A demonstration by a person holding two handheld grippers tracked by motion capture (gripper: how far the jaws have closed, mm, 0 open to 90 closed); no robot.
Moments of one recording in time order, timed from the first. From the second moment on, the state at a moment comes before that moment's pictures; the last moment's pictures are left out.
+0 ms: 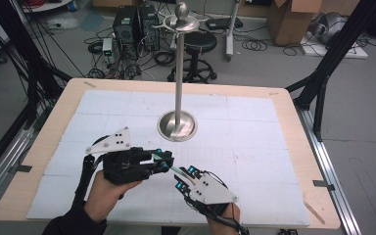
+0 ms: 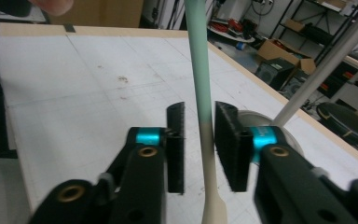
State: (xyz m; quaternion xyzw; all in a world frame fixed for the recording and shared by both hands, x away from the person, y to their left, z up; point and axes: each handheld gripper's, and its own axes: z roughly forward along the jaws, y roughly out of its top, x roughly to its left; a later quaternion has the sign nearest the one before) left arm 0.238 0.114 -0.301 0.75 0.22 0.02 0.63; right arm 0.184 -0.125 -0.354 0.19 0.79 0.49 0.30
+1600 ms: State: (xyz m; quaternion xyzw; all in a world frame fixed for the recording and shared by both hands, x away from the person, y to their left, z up) left arm 0.245 0.113 -0.313 0.69 0.06 -0.10 0.72; right arm 0.205 -0.150 -0.361 0.12 0.72 0.69 0.00
